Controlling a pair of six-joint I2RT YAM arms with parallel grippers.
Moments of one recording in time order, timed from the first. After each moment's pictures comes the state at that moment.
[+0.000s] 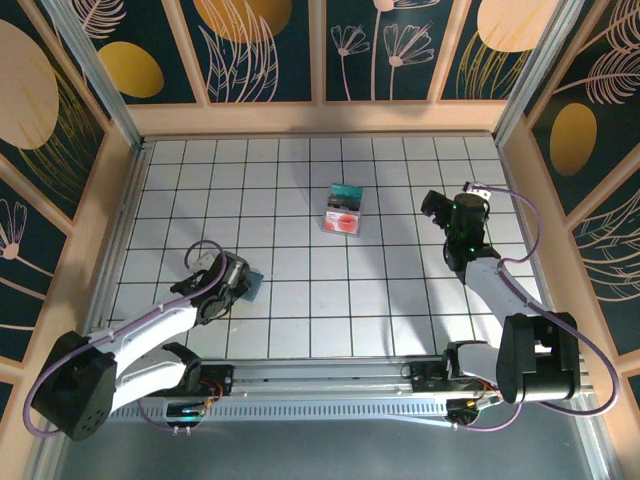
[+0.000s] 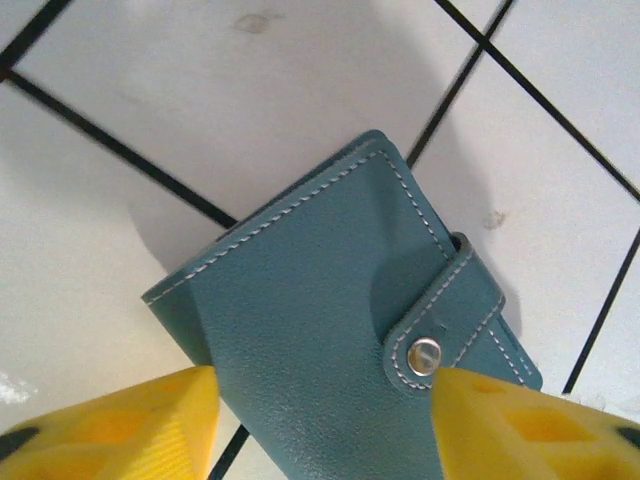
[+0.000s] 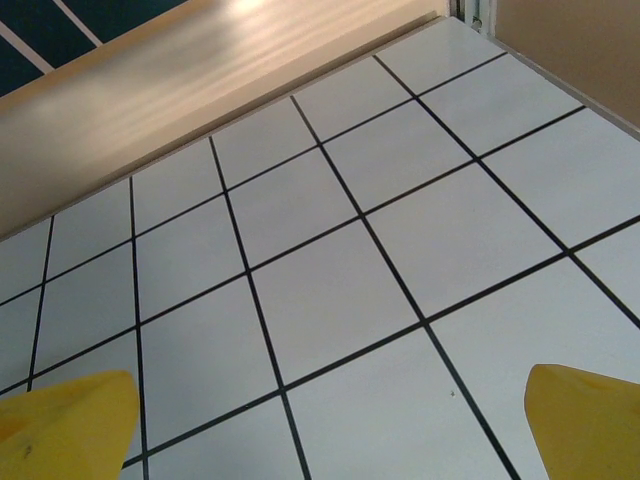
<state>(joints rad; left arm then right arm) -0.55 1.09 0.43 -0.42 -0.27 -1.15 0.08 1.21 0.61 0.15 0.21 0.42</state>
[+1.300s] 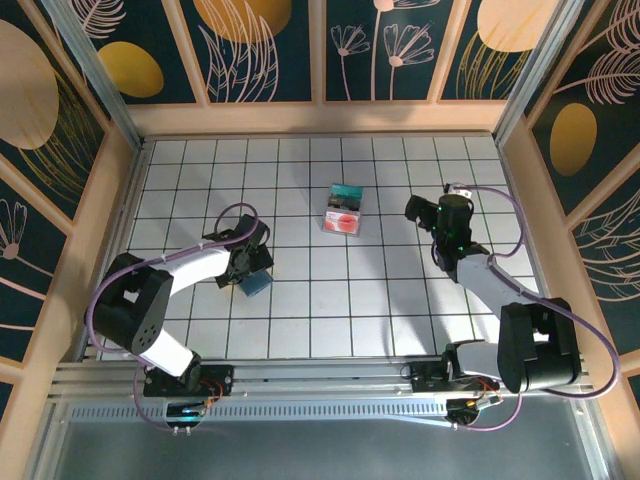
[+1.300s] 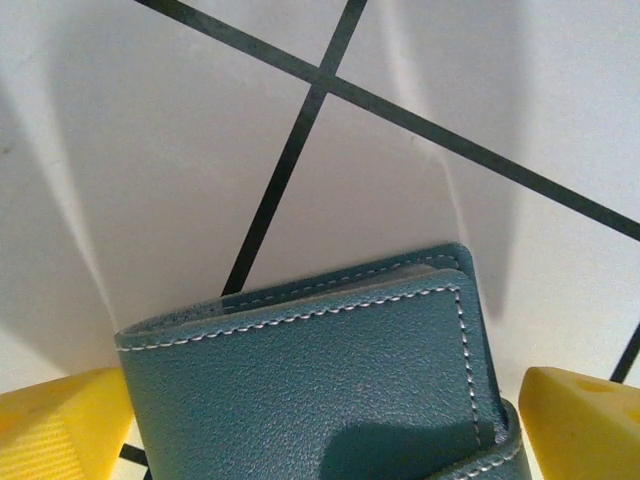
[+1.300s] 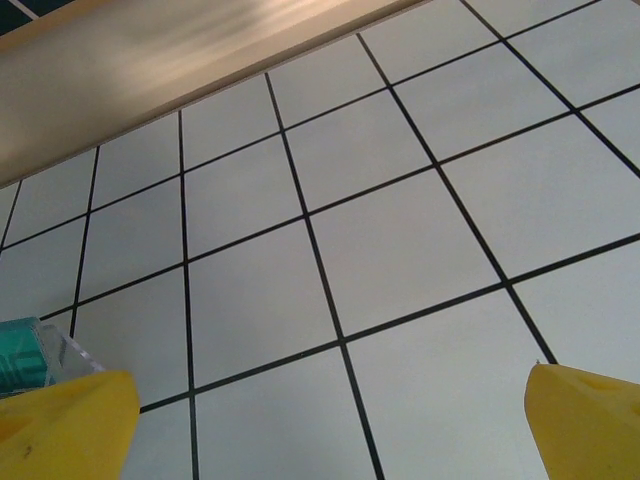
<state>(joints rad) -0.48 1.58 0.79 -0.49 -0.22 -0.92 0.17 1.27 0.61 0.17 0.17 0.42</state>
